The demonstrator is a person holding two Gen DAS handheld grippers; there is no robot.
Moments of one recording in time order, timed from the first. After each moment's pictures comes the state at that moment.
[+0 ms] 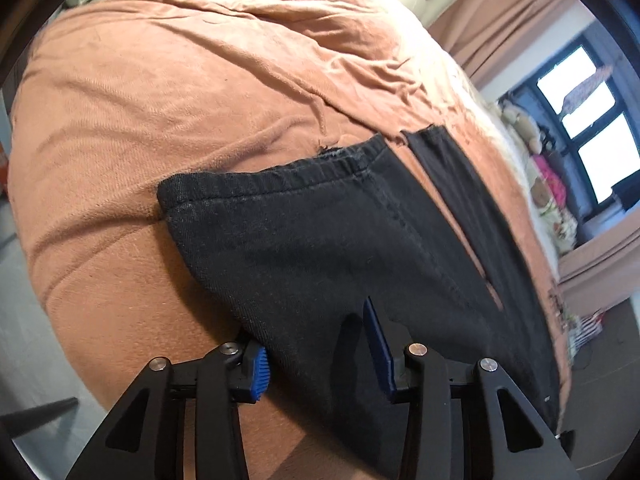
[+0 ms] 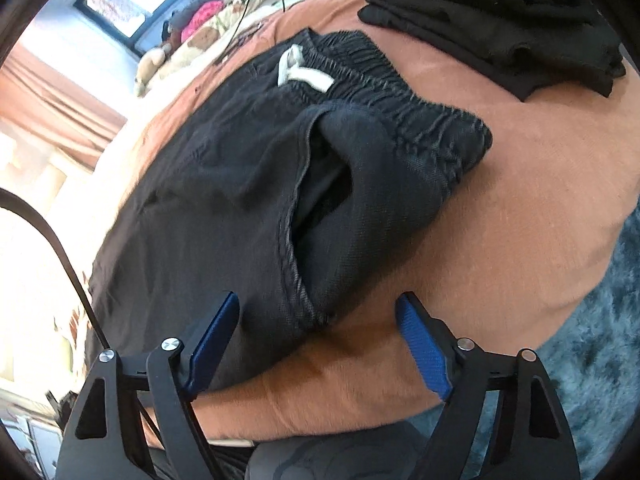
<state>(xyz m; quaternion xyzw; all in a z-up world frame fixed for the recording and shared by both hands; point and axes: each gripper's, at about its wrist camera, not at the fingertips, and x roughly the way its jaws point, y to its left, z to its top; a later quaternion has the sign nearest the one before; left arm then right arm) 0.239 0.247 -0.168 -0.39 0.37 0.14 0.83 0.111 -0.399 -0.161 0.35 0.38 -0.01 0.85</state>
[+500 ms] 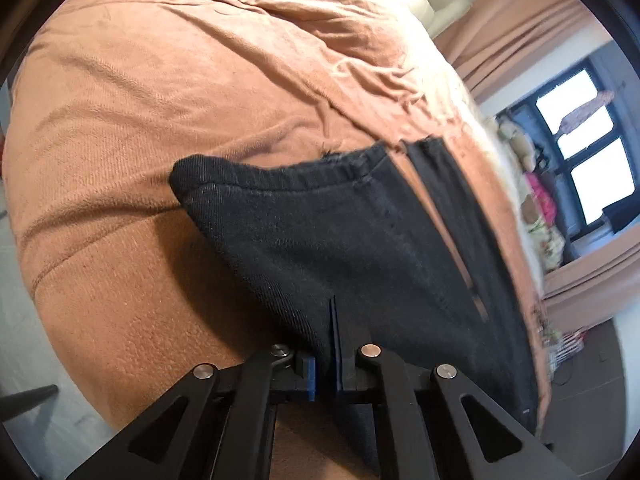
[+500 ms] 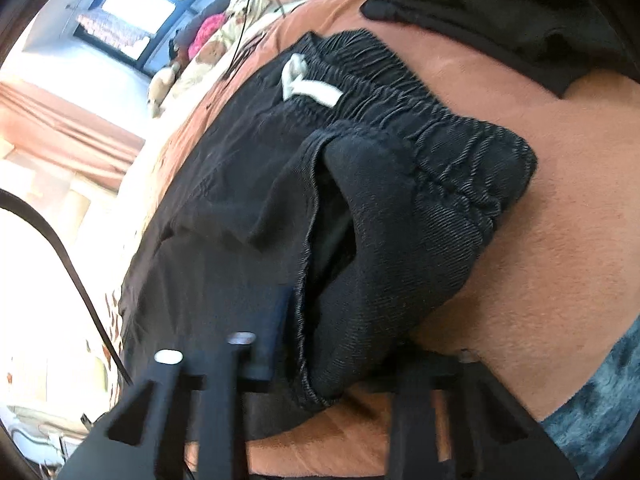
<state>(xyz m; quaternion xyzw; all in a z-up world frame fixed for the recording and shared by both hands) 0.238 0.256 -0.168 -0.43 0.35 0.13 0.82 0.128 -0.400 -0.179 0.39 0.36 0.03 0.85</state>
